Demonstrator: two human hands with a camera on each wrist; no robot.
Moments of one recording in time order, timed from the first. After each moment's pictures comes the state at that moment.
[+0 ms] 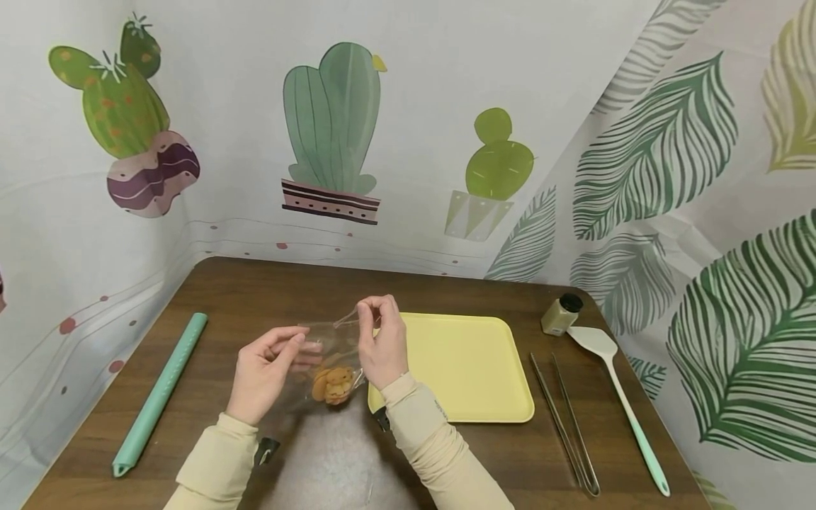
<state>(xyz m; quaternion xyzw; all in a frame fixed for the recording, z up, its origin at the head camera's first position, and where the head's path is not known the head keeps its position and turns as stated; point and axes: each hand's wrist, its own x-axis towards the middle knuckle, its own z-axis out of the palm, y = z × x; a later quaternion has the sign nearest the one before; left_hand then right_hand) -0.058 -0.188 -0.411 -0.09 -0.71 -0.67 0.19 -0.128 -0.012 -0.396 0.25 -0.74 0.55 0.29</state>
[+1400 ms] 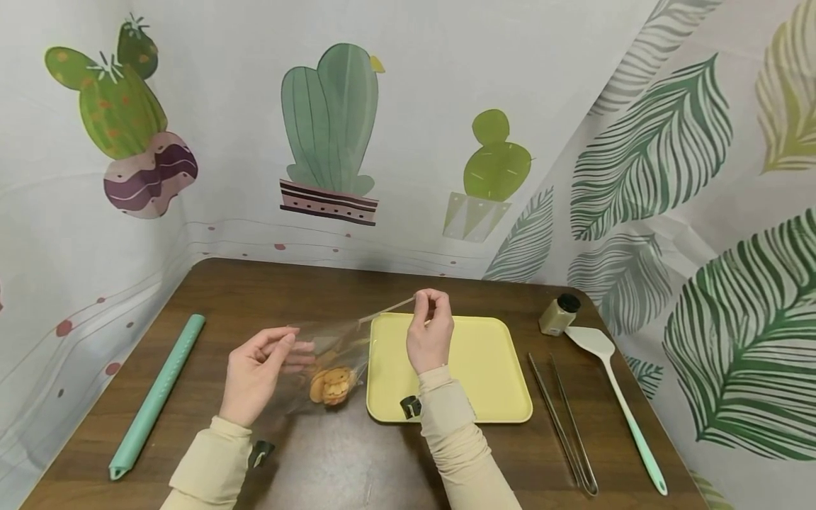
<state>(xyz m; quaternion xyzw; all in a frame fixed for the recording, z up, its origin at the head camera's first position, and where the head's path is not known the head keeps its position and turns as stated) -0.058 -0.199 -0.416 -0.09 -0.72 -0.66 0.19 -0.154 0.043 -0.402 0.10 -0.74 0.59 0.31</state>
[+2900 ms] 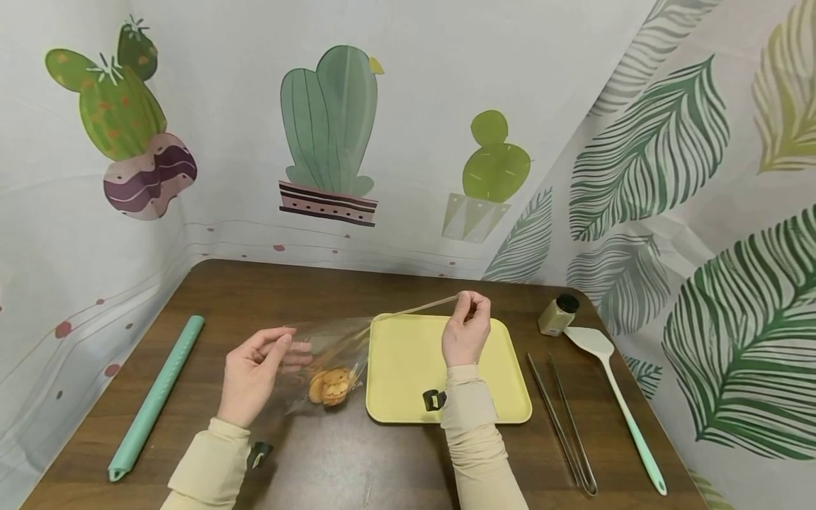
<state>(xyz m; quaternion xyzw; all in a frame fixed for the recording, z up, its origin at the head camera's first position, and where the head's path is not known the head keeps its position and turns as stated) -0.059 -0.201 -0.418 -0.08 -0.72 -0.66 0.21 -0.170 0.088 -0.408 -0.02 -0.71 0.60 0.37</state>
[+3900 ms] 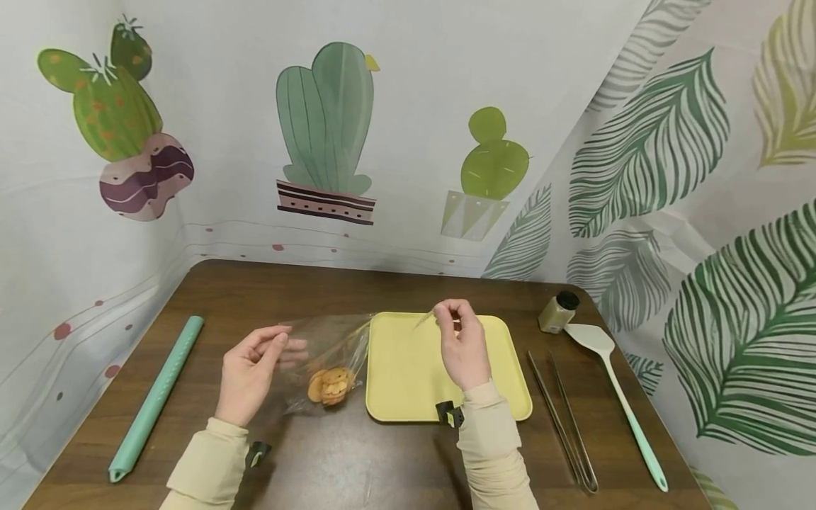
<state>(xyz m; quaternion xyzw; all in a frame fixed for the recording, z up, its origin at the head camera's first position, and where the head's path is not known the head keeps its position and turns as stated) -0.062 -0.203 -0.422 -0.08 -0.72 -0.65 0.22 -0.130 0.105 -0.383 0.17 -0.79 0.55 0.22</state>
